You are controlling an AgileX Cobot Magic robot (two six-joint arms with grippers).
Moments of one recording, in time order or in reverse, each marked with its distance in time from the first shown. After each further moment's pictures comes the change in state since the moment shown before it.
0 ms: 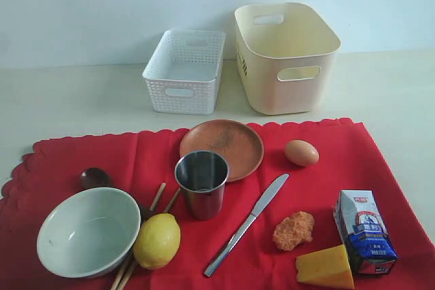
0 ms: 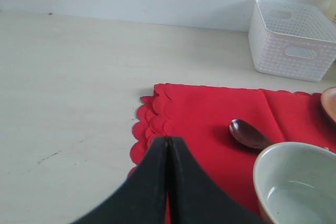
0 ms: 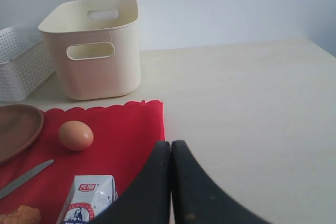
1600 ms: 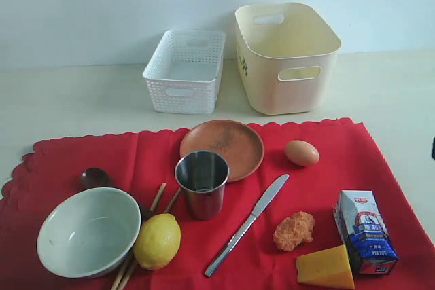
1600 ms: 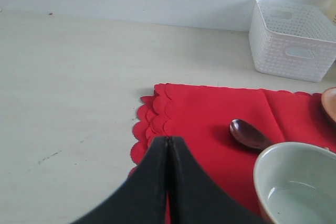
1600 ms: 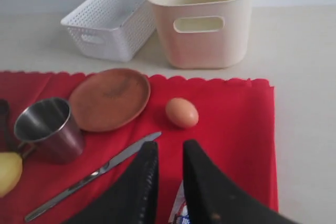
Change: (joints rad) left arm 0.000 0.000 0.000 0.000 0.000 0.000; right arm 0.122 0.547 -0.323 0.678 0.078 -0.603
